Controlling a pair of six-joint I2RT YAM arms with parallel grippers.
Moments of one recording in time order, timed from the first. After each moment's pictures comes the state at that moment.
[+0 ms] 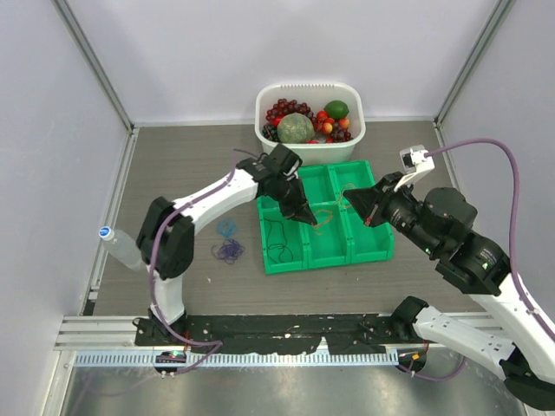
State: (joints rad) left arm -0.71 1.84 1.54 -0.68 0.47 -1.05; right arm 0.74 0.77 1.16 -0.53 0.09 0.45
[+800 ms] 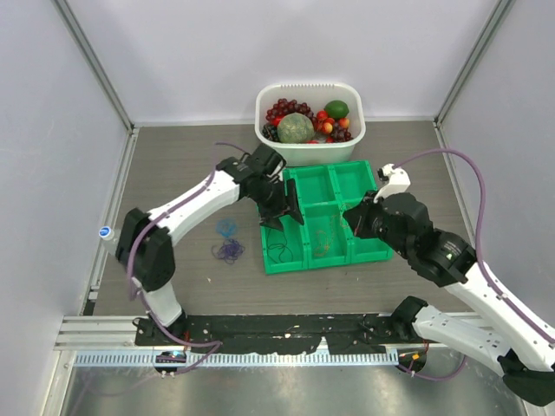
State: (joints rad) left arm -0.69 1.80 1.52 -0.85 0.39 -0.82; right arm 0.74 0.77 0.99 -0.66 0.26 0.57
